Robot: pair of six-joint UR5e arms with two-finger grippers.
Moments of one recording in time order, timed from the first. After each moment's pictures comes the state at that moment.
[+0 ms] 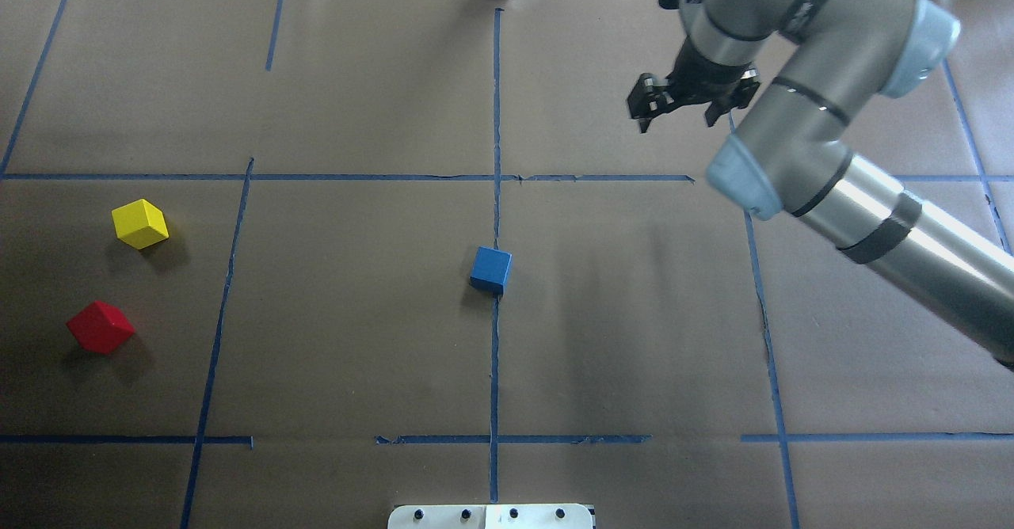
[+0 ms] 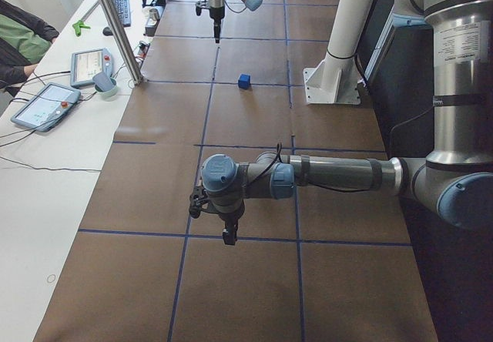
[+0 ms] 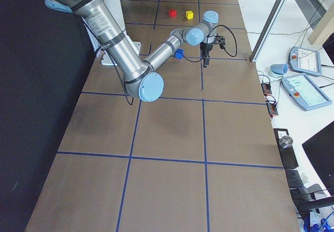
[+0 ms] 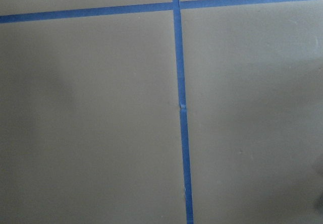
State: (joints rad) left arm -1.51 -1.48 -1.72 -1.51 -2.37 0.07; right arm 0.98 -0.99 1.61 -1.64 2.18 0.62
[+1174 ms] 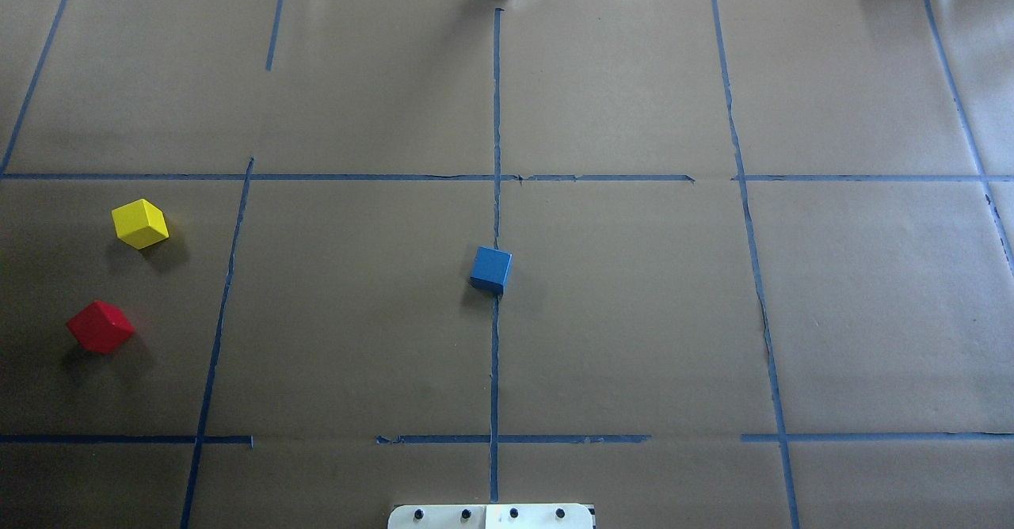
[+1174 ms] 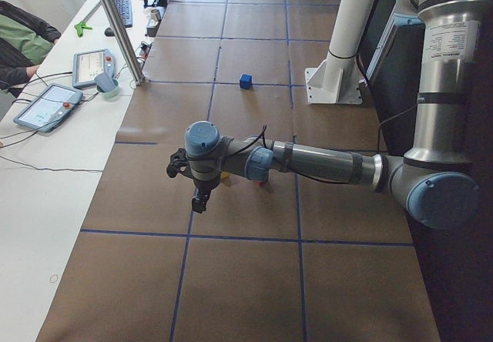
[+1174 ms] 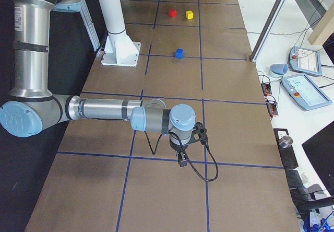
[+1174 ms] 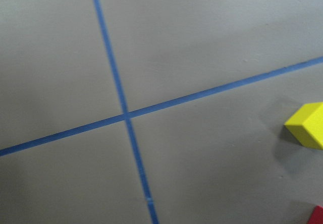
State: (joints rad) left arm -1.41 -1.56 -1.72 -1.71 -2.38 0.01; right arm 1.61 -1.69 1.71 -1.63 2.35 -0.34
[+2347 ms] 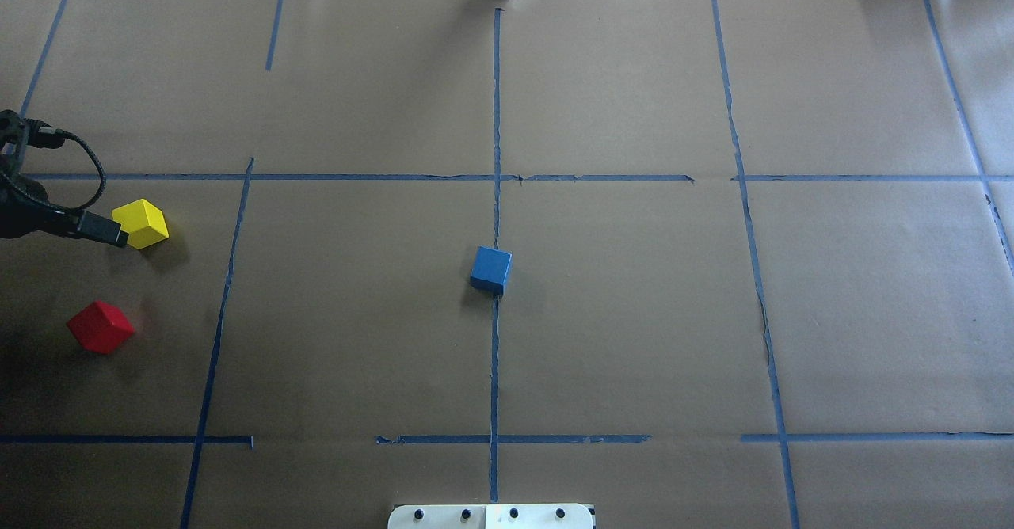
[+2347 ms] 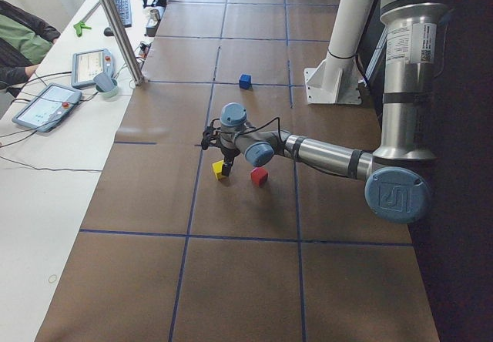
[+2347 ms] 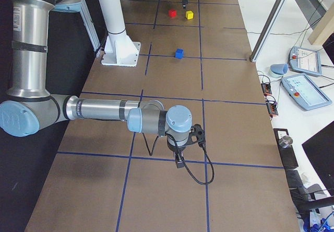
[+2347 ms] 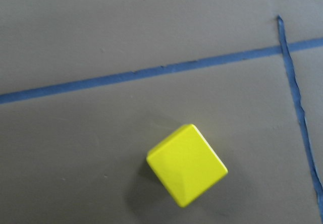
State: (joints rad) left arm -0.96 -1.53 -1.74 -2.14 -2.17 -0.71; right arm 1.62 -1.70 1.71 -1.61 2.35 -0.31
